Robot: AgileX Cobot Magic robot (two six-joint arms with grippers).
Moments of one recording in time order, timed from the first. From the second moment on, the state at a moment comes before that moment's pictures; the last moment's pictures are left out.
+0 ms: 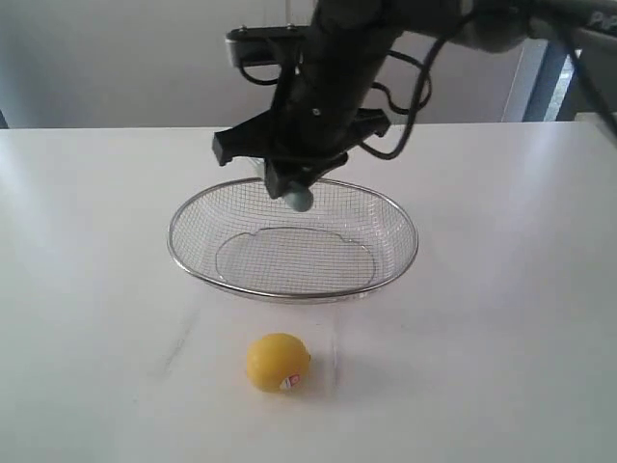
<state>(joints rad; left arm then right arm) 0.06 0.00 0.02 -0.02 0.52 0.13 0.62 1.90 -1.74 0.13 1.06 0.09</state>
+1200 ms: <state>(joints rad) 0.06 0.00 0.02 -0.02 0.52 0.13 0.21 1.32 -1.07 0.12 0.87 0.01</state>
